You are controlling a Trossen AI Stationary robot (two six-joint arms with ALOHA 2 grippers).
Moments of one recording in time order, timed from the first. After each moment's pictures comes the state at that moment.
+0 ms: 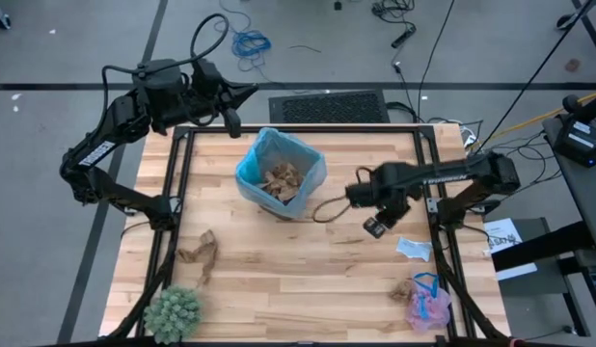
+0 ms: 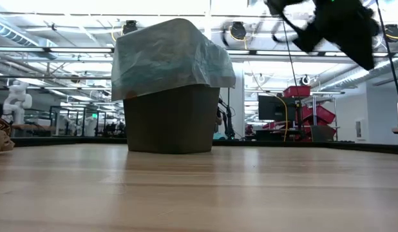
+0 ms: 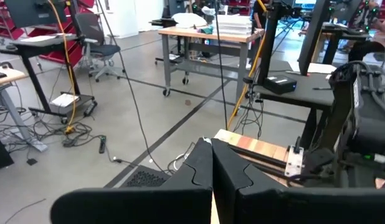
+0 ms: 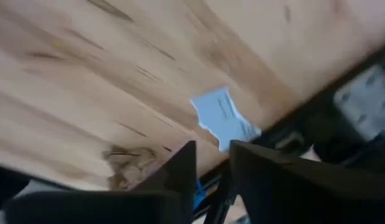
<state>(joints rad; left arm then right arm) 0.36 1.28 1.85 -0.70 -0.13 -0.02 0.04 1.51 1.26 -1.55 -0.21 0.89</state>
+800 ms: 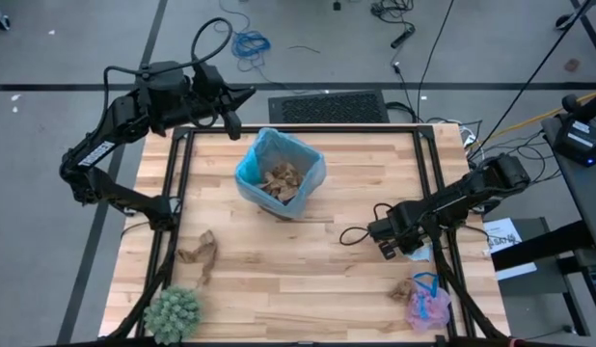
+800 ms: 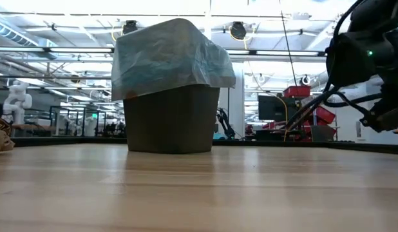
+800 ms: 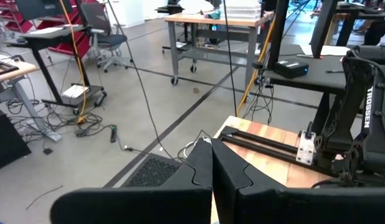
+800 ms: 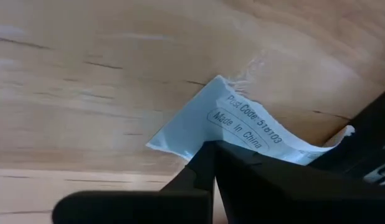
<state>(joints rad) 0.36 1.28 1.85 -0.76 -0.16 0.01 0.26 1.48 0.54 -0.87 -0.39 1.46</state>
